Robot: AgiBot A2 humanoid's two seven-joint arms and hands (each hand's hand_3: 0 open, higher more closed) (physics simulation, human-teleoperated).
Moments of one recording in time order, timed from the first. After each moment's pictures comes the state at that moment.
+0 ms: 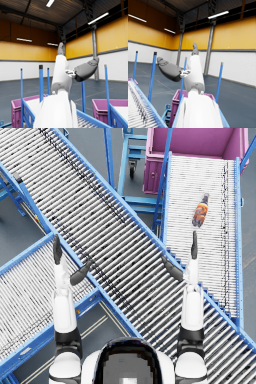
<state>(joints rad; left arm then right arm) 0.51 1.42 -0.06 -1.81 1.48 0.00 0.00 0.51 -1.37 0.00 1.71 1.53 0.00 0.00</state>
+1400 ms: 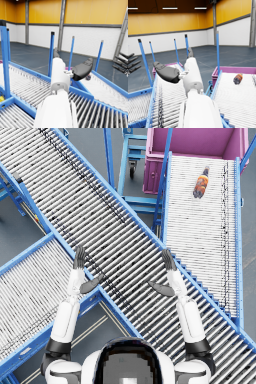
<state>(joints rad) 0.29 1.21 0.20 -1.80 1.00 0.10 0.10 0.29 -1.21 0.20 1.80 1.00 0.10 -0.10</state>
